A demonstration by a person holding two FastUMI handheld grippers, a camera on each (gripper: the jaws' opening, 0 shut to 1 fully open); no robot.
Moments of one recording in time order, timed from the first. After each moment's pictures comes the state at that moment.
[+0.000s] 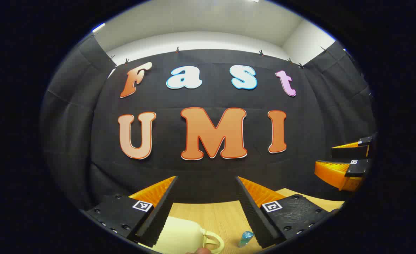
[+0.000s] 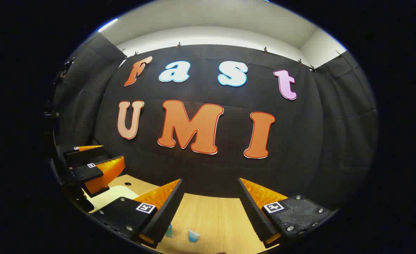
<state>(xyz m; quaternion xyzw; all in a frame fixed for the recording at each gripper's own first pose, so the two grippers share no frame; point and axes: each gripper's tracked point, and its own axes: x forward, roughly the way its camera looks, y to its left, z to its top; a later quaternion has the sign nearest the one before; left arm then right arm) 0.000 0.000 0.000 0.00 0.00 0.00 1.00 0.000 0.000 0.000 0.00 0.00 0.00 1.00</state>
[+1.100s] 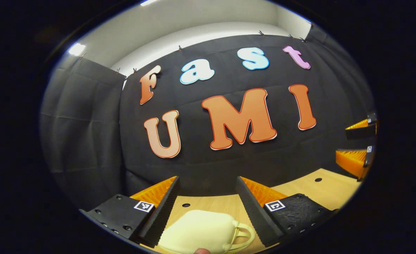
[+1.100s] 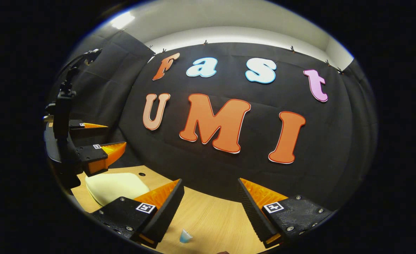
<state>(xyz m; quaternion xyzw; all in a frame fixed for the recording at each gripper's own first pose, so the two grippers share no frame) -0.014 0.049 -0.026 0.11 0.06 0.10 0.99 0.030 0.008 -0.037 -0.04 0.00 0.11 0.99</state>
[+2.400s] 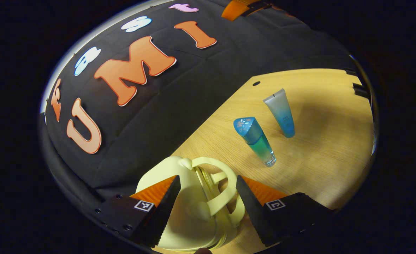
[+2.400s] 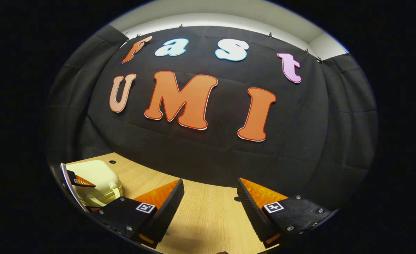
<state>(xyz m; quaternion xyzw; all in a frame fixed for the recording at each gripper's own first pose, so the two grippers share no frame) -0.079 0.044 -0.151 0.36 0.26 -0.16 0.88 0.048 -0.060 -0.091 -0.03 0.08 0.00 1.00</state>
